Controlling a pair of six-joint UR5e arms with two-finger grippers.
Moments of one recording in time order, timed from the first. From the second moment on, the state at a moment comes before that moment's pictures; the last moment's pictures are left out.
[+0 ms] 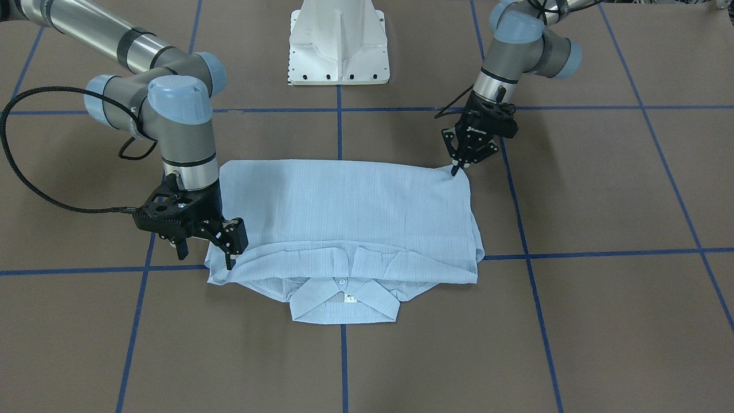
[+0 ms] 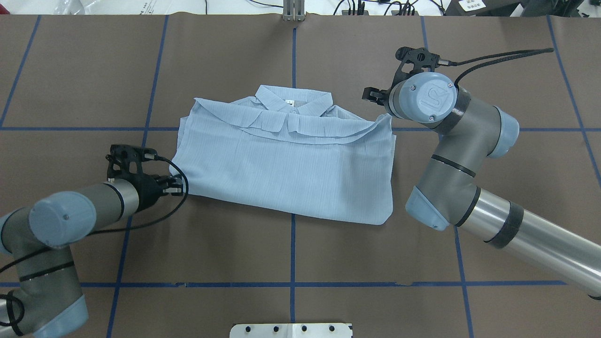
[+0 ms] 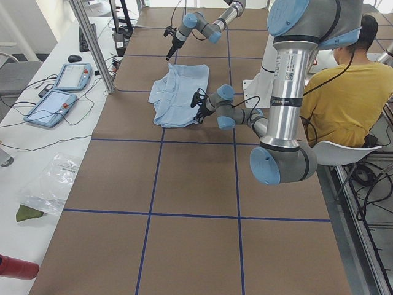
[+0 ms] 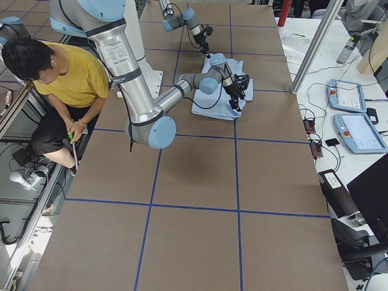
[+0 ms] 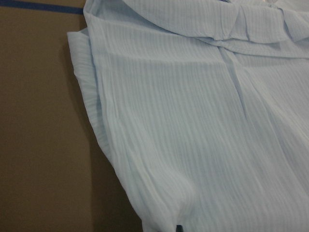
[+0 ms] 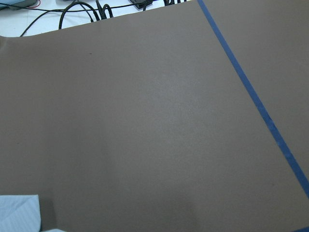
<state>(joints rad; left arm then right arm) -0.48 -1.70 -1.79 -2.34 -1.42 -1.08 0.68 -1.05 1.60 -1.29 1.50 1.36</state>
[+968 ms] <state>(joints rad) -0.80 -2.39 -0.96 -2.35 -1.43 -0.89 0.66 -1.05 1.63 -1.29 1.50 1.38</state>
